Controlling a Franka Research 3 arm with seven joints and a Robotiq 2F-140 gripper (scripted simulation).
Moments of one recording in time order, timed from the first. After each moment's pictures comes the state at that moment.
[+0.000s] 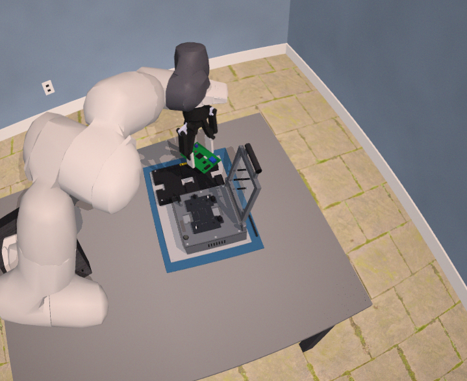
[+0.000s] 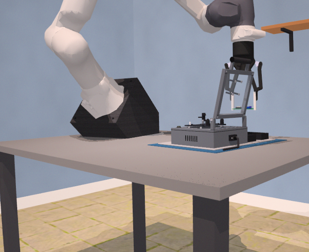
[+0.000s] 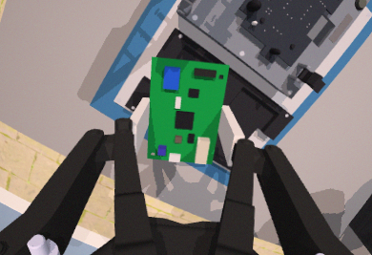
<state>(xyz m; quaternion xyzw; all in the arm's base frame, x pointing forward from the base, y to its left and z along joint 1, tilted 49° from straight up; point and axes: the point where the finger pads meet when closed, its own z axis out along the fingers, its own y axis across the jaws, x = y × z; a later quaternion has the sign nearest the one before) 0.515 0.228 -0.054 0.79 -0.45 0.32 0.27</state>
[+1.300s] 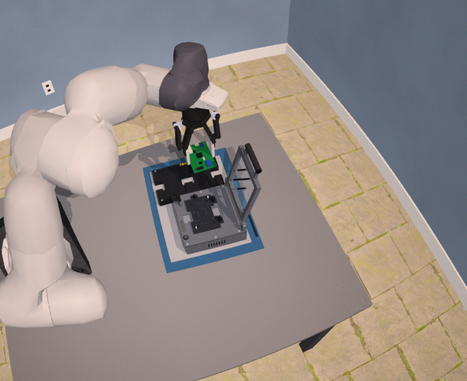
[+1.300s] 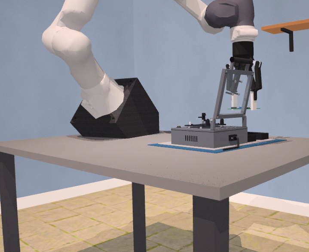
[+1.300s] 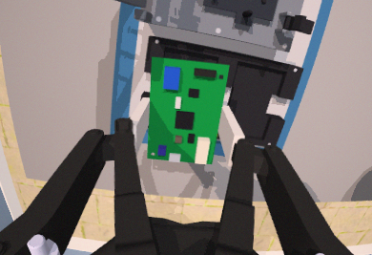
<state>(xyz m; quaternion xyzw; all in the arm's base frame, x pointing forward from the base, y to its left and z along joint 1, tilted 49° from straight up) 0.514 0.229 -0.056 0.68 -0.61 0.37 0.19</state>
